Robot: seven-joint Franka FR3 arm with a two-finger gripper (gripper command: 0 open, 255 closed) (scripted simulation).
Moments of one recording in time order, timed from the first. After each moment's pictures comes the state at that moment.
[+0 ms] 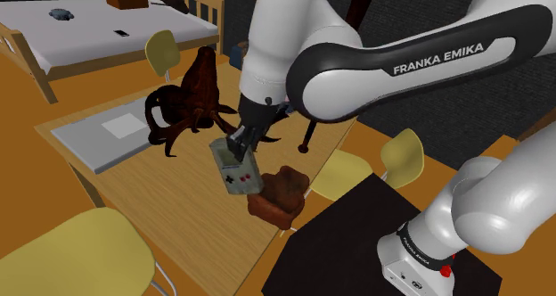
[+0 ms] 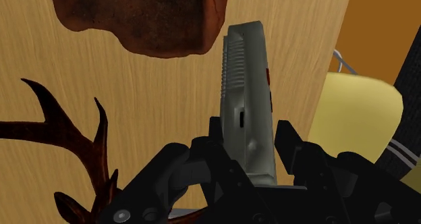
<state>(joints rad) 0.20 -0.12 0.50 -2.21 0.04 2.19 0.36</state>
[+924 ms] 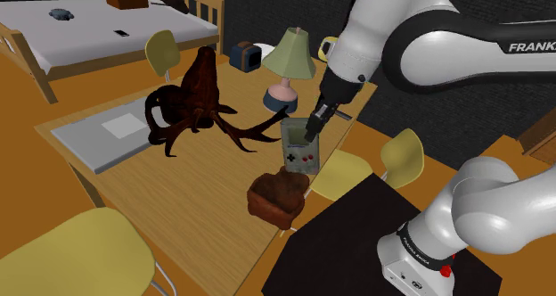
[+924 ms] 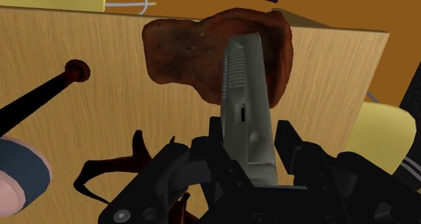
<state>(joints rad) 0.20 -0.61 0.27 -2.53 0.16 2.02 0.05</state>
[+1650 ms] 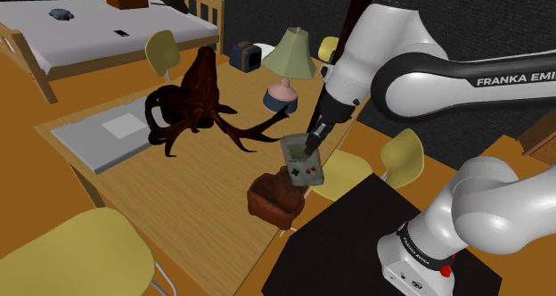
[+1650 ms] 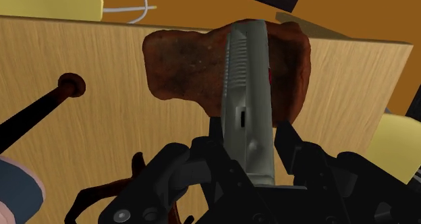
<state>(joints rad) 0.20 -0.61 0.26 -2.66 0.17 2.15 0.02</state>
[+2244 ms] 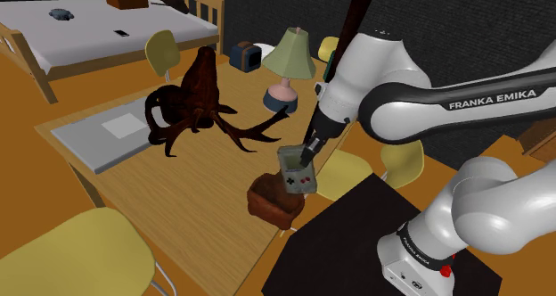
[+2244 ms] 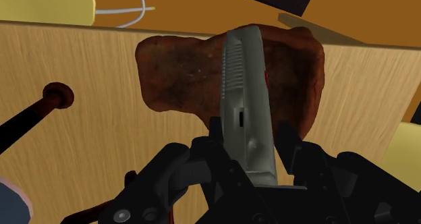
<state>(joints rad) 0.20 -0.55 0.28 -2.74 0.18 2.29 0.02</state>
